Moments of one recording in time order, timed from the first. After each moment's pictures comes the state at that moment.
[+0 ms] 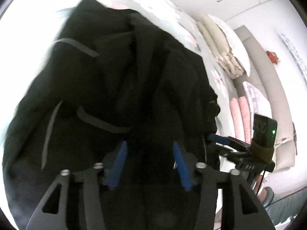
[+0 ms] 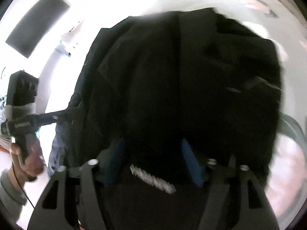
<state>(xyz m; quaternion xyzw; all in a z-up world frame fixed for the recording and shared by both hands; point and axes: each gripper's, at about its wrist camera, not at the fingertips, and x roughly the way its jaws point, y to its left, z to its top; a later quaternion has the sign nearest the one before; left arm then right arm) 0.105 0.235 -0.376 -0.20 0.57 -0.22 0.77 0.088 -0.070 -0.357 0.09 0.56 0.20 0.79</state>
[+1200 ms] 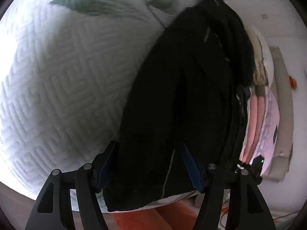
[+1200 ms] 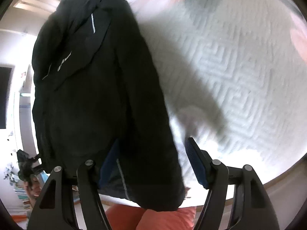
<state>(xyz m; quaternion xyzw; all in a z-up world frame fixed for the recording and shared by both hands) -0.084 0.449 -0.456 -0.28 0.65 -0.14 0.69 -0.192 -0.176 -0.455 0.31 0.62 -0.01 0.72</state>
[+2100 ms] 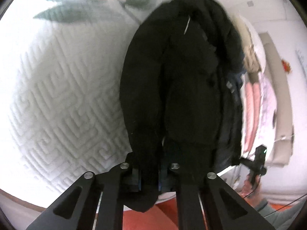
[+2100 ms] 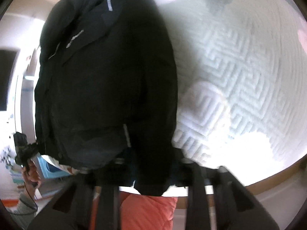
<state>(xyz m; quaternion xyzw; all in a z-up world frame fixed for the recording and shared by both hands) -0.083 0.431 -0.439 -0.27 0.64 -0.17 0.70 -0.190 -0.147 -0.434 0.26 0.64 0.03 0.72</state>
